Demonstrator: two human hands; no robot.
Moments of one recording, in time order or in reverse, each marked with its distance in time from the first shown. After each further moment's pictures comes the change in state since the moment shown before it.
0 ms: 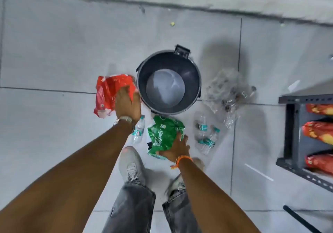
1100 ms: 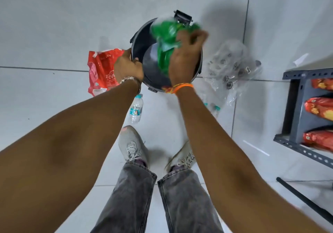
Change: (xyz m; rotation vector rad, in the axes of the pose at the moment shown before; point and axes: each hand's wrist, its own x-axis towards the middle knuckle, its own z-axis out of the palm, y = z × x) left_hand 0.035 0.028 0.026 0.173 0.008 -0.051; right_hand -0.005 -0.144 -0.142 0.572 1.016 -0.665
